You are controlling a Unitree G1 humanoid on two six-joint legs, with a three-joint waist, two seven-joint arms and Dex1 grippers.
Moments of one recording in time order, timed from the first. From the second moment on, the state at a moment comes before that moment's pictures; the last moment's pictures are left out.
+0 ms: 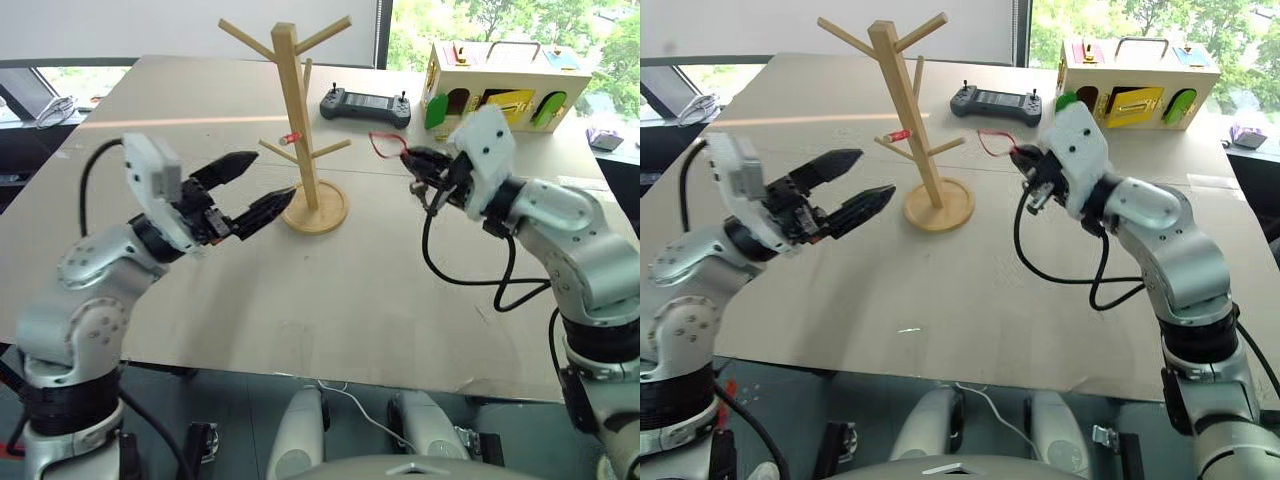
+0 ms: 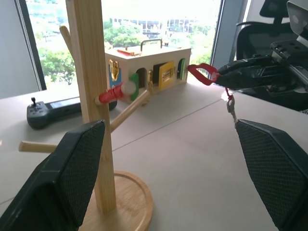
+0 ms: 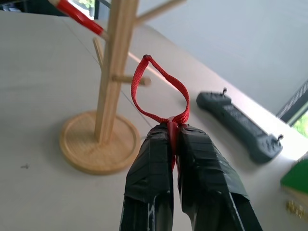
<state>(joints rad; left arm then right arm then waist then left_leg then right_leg) -0.26 0.73 0.36 -0.48 -0.88 0.63 -0.67 -0.68 -0.49 0.10 -0.45 0.27 0.72 0.54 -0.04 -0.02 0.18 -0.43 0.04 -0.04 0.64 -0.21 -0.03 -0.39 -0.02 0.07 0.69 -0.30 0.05</state>
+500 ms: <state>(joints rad) -0.13 0.78 0.44 -0.51 -0.91 0.65 -0.65 -0.75 -0.42 0.32 -0.27 0.04 0.37 0.57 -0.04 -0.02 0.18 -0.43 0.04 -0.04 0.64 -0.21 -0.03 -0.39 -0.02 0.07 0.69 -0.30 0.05</state>
